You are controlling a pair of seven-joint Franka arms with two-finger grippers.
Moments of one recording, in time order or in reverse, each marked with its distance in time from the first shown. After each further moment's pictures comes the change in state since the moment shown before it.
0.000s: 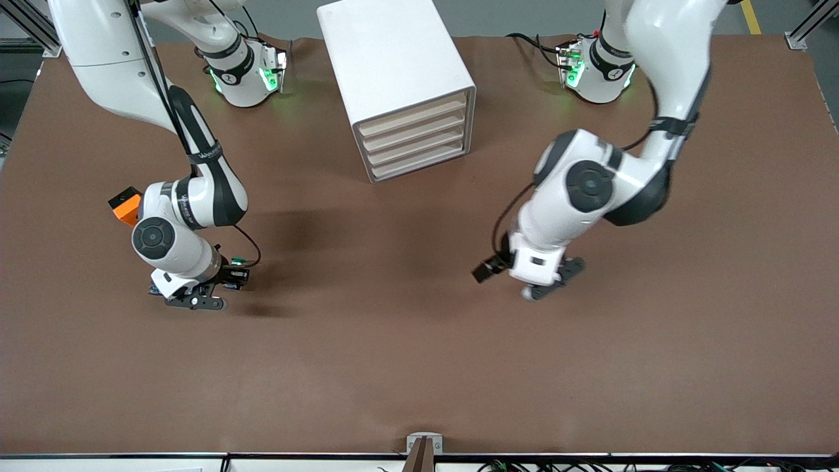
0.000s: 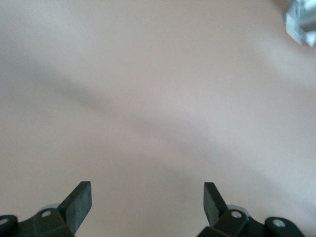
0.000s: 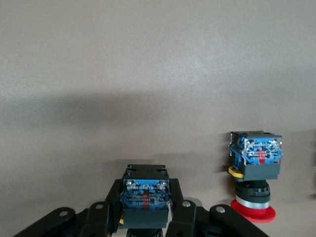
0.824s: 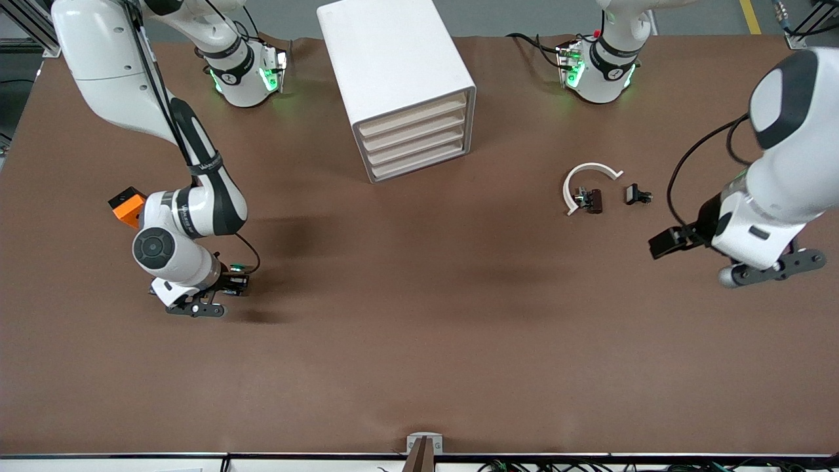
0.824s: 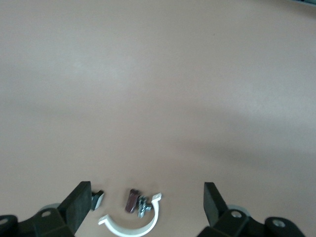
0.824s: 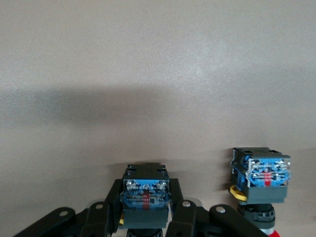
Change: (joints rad) left arm 0.295 -0.232 0.000 0.124 0.084 -0.488 0.622; right arm -0.015 0.057 0.006 0.044 0.000 0.000 -0.025
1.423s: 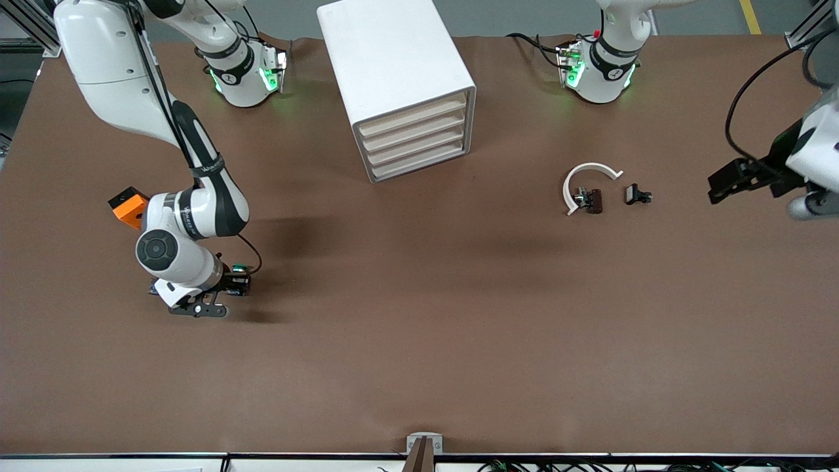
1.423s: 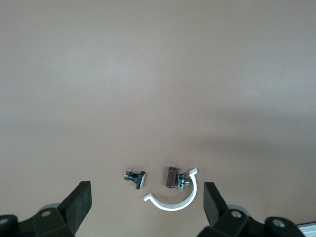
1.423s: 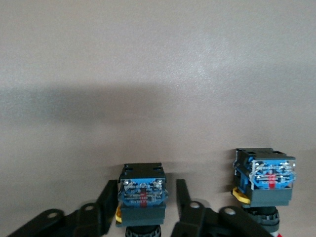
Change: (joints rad) left arm 0.005 -0.180 0.089 -0.042 0.000 -0.128 0.222; right arm -0.003 0.009 -0.001 0.009 0.000 0.000 0.002
